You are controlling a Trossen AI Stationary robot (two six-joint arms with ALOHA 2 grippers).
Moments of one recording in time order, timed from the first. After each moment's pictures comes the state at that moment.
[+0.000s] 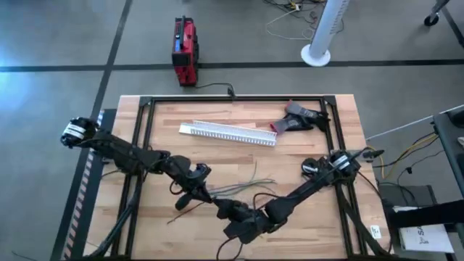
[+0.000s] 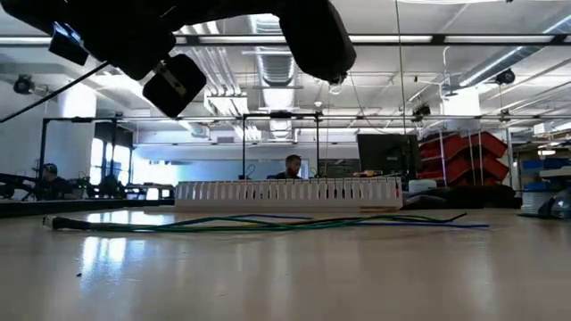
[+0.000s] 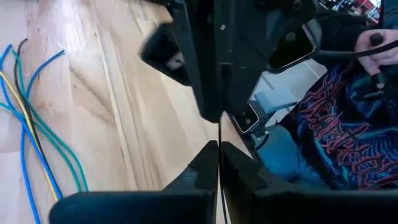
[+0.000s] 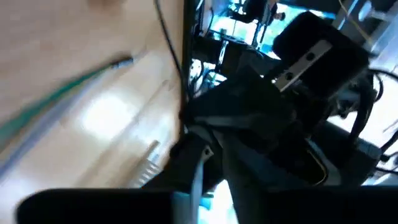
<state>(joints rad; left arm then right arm) -0.26 1.29 0.56 0.35 0.37 -0.32 0.56 2.19 1.58 0.03 0.93 -1.27</state>
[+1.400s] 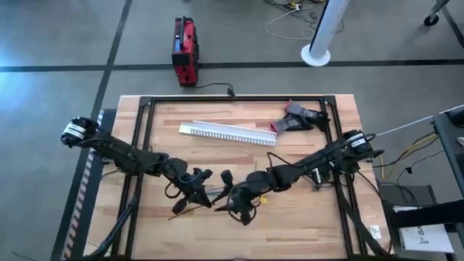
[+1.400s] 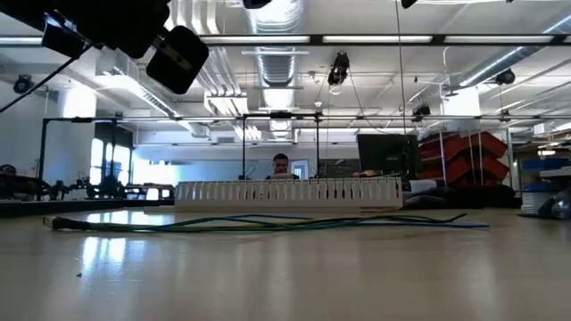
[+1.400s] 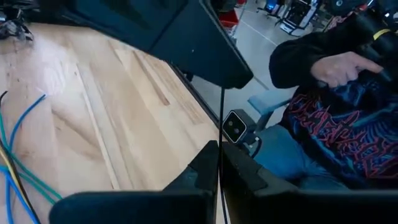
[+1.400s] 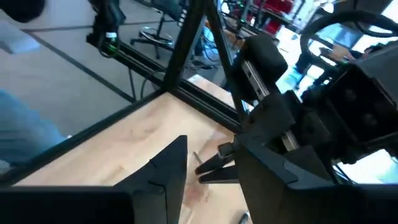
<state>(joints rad) -0.31 1.29 0.56 0.44 0.36 -0.22 0.31 1.95 1.22 0.48 -0.09 -0.41</state>
